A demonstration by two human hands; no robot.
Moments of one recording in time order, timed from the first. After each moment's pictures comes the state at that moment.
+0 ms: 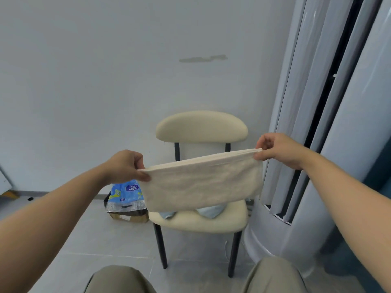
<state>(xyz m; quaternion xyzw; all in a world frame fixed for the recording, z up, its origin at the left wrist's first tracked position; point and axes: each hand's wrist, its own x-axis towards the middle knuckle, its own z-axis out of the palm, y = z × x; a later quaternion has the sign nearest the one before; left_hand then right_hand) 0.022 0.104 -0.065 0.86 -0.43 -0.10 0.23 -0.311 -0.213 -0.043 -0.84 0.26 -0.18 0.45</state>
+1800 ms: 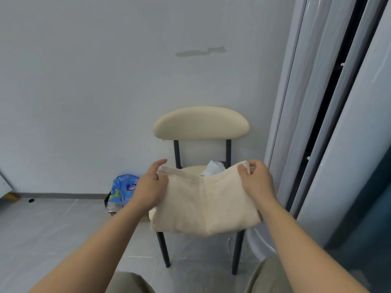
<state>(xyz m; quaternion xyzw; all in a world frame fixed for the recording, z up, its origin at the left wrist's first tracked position) -0.059 0.066 -0.132 0.83 -0.31 -0.11 0.45 -0.261 -0.128 -0.143 -0.70 0.44 -0.39 0.41</state>
